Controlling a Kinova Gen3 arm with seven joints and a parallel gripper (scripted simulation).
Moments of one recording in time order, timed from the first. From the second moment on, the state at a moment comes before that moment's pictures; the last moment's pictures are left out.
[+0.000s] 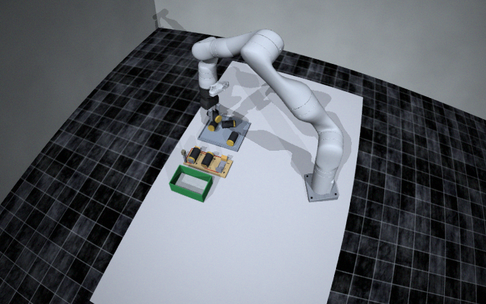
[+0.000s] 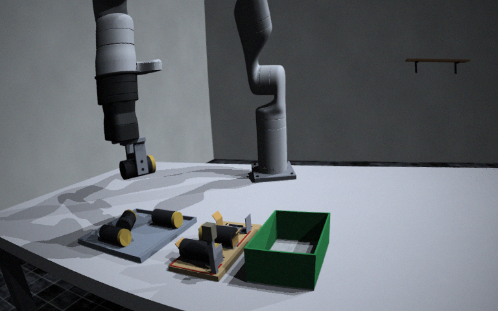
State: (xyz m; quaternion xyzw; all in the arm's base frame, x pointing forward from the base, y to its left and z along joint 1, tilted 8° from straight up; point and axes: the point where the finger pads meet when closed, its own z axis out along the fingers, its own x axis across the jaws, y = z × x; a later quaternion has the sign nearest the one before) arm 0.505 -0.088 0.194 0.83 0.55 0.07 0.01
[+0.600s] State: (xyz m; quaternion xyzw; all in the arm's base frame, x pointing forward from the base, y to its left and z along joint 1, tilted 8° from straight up) arm 0.505 -0.088 0.194 0.91 0.41 0.07 0.00
